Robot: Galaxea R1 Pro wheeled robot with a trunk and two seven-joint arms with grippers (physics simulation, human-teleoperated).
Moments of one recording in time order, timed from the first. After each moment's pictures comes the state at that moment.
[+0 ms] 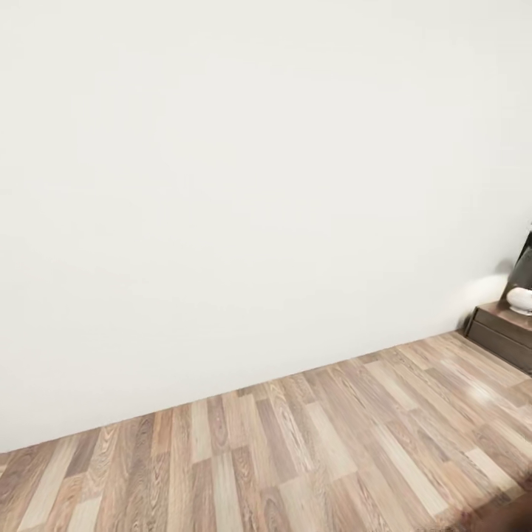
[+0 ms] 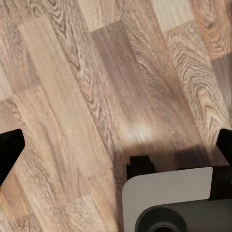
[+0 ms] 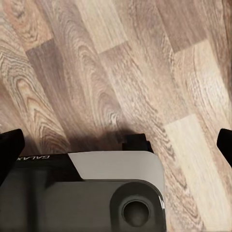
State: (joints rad) left arm -0.30 0.14 -0.31 -0.09 0.25 0.02 -0.12; right arm -0.28 -0.02 -0.10 0.02 0.00 -0.05 0.03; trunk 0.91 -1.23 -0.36
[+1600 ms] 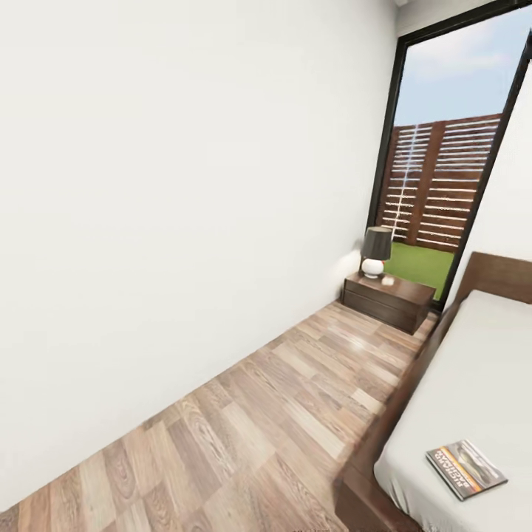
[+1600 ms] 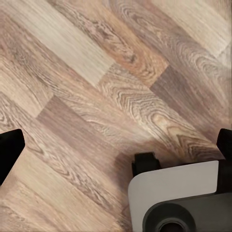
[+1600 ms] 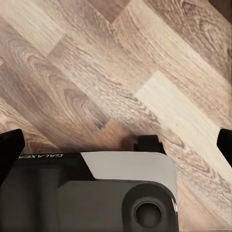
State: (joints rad) left arm -0.30 0.14 -0.37 -0.09 0.25 0.02 -0.11; right arm -0.28 -0.02 -0.11 0.02 0.00 -0.05 0.09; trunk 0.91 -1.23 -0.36
